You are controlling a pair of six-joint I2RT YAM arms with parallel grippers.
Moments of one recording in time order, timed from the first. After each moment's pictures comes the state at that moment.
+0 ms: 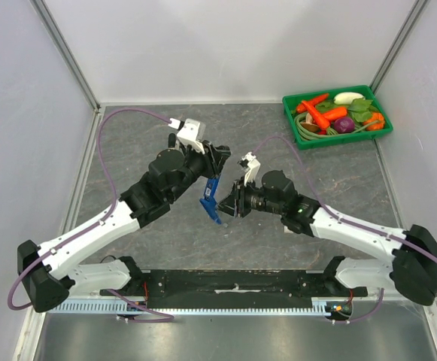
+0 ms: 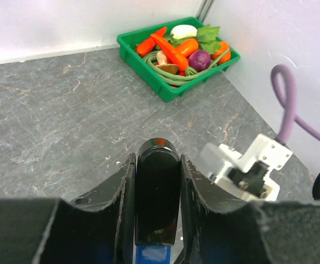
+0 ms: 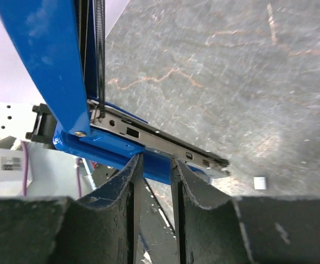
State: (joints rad) left arm -0.88 1.12 1.01 0.03 -0.25 -0.34; right arm 0.87 1.24 0.71 0.23 -0.30 0.62
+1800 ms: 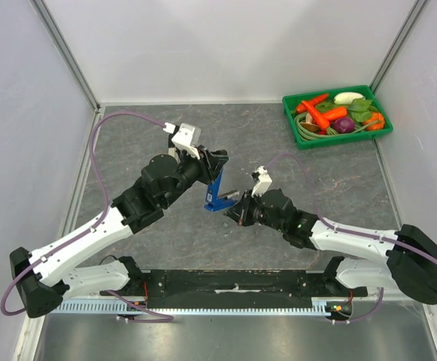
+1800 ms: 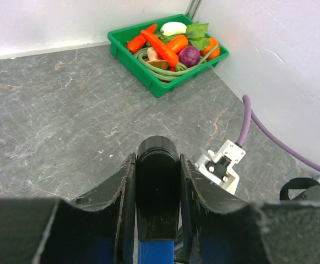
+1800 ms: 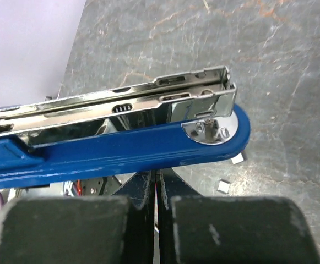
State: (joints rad) left arm -0.90 1.05 0.99 -0.01 -0.24 -0.35; right arm 0.94 1.21 0.51 0.33 -0.01 0.82
